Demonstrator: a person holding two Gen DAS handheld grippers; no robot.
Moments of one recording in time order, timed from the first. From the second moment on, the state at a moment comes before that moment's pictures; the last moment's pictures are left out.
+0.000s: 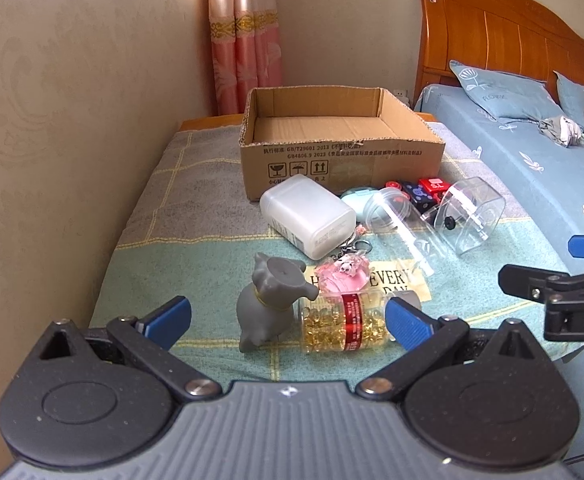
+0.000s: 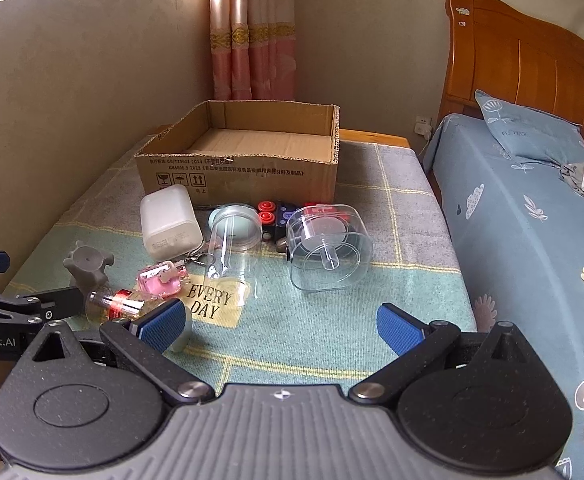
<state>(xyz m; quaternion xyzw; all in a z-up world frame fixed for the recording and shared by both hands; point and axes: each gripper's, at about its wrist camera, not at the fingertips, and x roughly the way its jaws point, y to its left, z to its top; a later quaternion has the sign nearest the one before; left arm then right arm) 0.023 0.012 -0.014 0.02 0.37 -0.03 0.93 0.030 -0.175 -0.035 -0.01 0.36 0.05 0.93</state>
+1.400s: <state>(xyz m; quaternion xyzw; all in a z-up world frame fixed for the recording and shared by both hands) 0.141 0.064 -0.048 0.06 0.39 0.04 0.92 0.069 -0.092 -0.065 -0.11 0.40 0.21 0.89</state>
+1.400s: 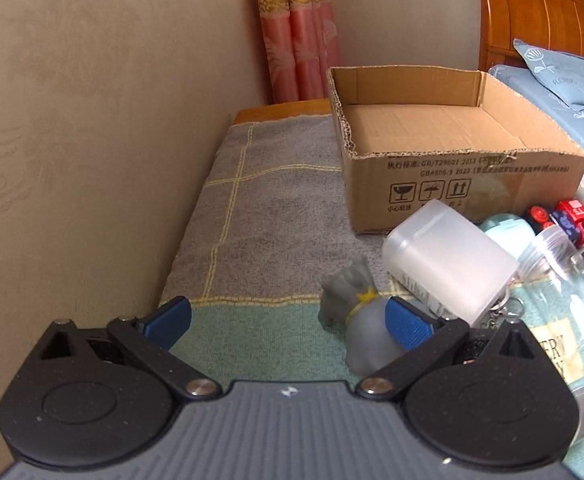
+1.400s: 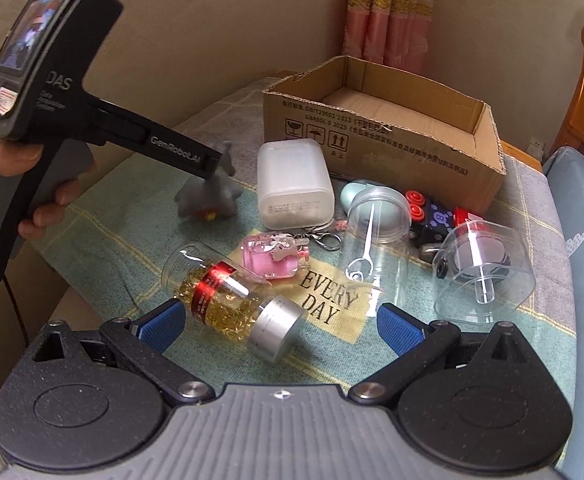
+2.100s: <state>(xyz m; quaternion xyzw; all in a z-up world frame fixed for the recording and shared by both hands) 0.104 0.093 -0.034 -0.02 0.36 0.01 0.93 0.071 -0.056 -0.083 -0.21 0.36 0.18 0.89</state>
